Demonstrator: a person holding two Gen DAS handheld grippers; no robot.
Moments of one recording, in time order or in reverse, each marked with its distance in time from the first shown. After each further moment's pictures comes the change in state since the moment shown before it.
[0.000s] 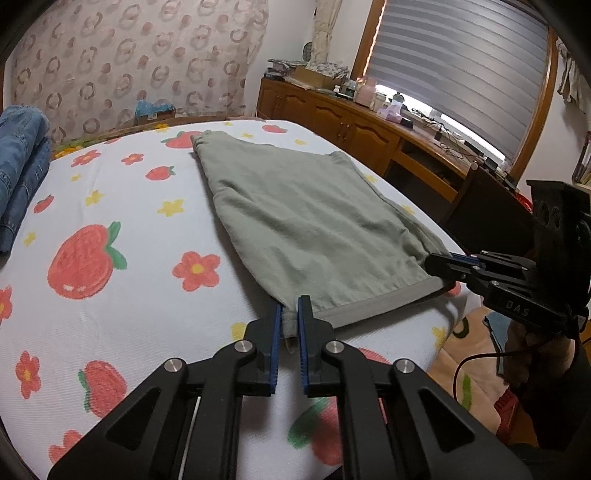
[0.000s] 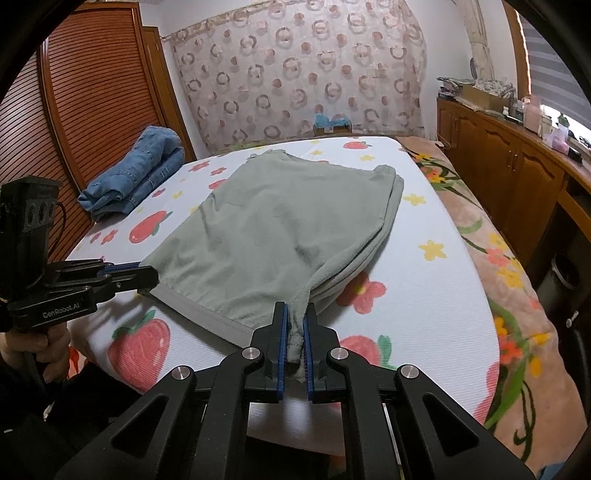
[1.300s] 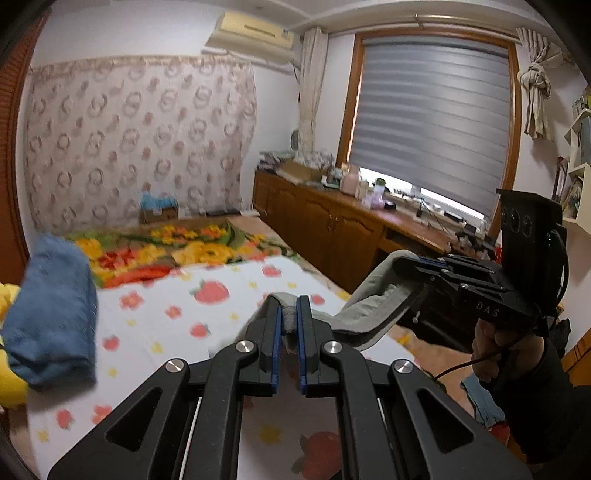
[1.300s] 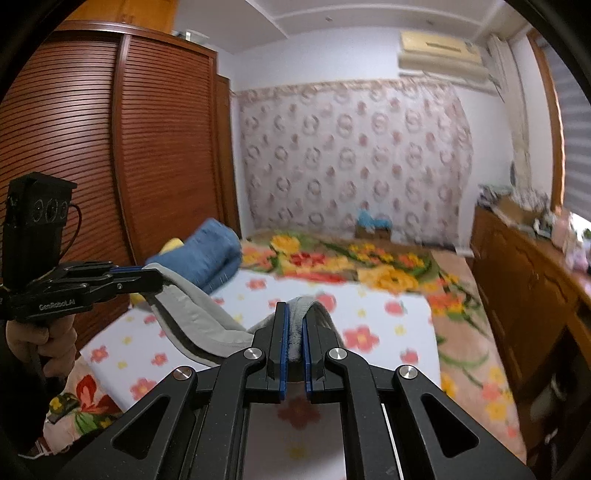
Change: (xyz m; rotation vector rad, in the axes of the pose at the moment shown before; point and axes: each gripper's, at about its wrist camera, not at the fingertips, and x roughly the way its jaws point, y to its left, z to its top) left arm -0.159 -0.007 0.094 0.083 -0.351 0.003; right arm -0.096 0.061 0.127 -0.230 -0.323 0.096
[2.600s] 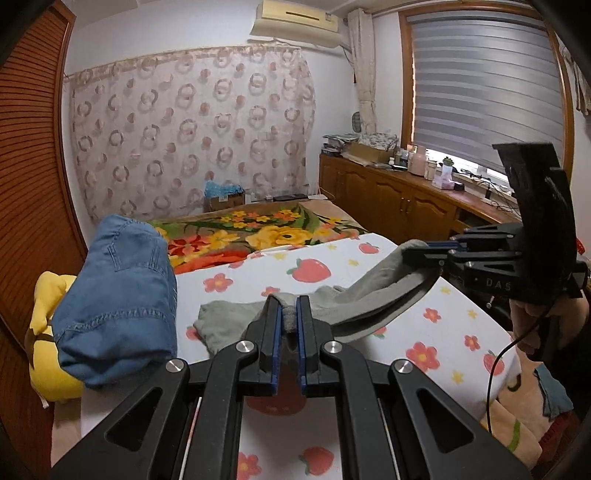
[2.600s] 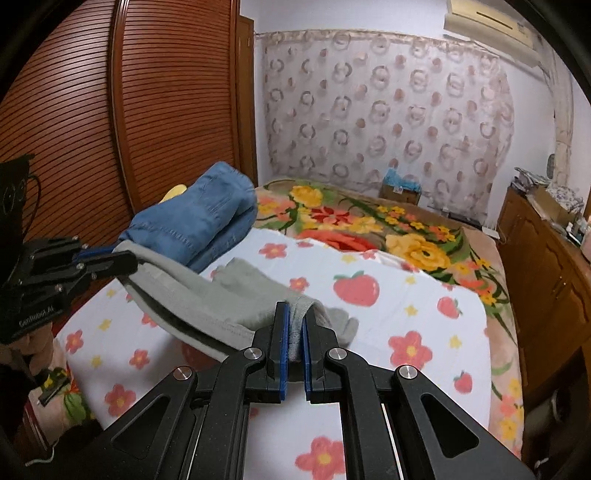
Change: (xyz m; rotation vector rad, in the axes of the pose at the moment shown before) left arm 0.031 0.086 -0.042 0.020 0.062 0.262; right arm 0.181 0.027 0.018 -0.071 0.242 0.060
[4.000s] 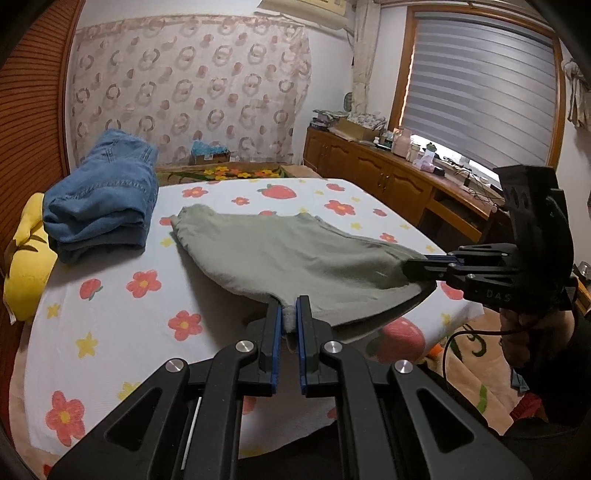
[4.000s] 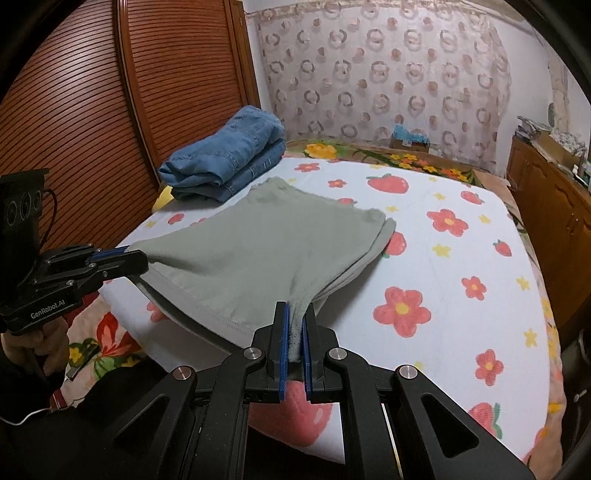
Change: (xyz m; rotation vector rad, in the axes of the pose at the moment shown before) left arm -0.051 -0.029 -0.105 -0.100 0.093 -0.095; right arm -0.054 0.017 -0.084 0.104 0.087 0.067
